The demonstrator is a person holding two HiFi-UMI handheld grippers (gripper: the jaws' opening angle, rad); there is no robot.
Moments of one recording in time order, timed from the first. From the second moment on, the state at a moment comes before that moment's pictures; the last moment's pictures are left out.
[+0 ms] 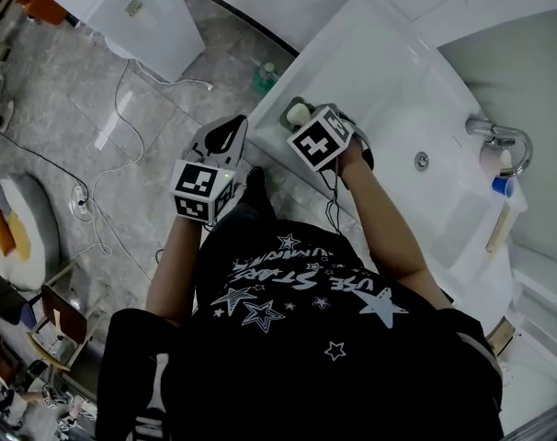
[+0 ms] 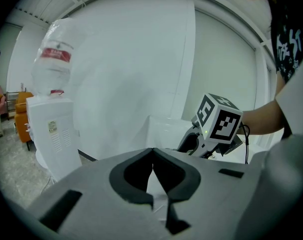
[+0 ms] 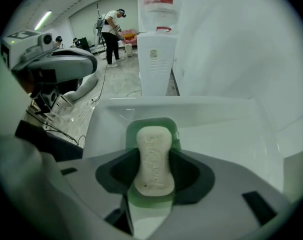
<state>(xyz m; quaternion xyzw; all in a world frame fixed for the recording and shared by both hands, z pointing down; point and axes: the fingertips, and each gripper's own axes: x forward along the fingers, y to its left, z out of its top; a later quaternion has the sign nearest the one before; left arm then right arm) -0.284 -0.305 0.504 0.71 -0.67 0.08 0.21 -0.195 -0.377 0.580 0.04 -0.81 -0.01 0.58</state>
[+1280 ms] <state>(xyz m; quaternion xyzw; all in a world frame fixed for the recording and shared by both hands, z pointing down) -0.186 -0.266 0.434 0.73 -0.66 0.09 0.14 -0.076 -0.365 0.438 0.17 -0.94 0.01 0.31</state>
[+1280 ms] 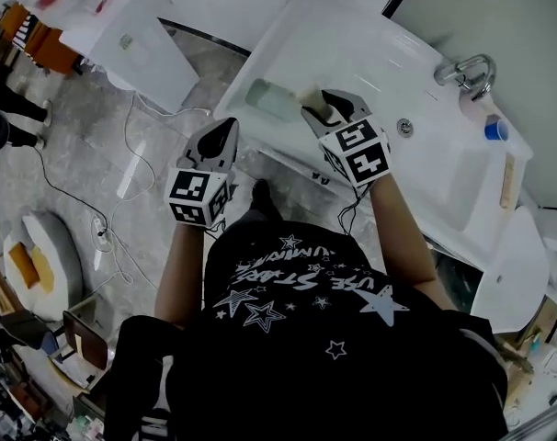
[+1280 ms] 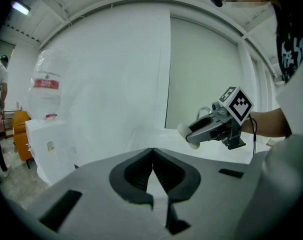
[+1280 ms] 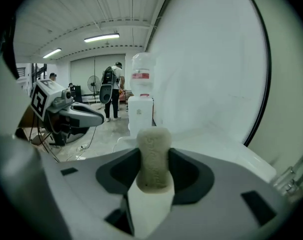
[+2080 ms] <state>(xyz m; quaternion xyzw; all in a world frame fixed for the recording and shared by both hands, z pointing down) -0.045 -0.187 0.418 0.77 -0.62 0.09 0.12 0.111 -0.283 0.433 0.26 -0.93 0.07 0.25</state>
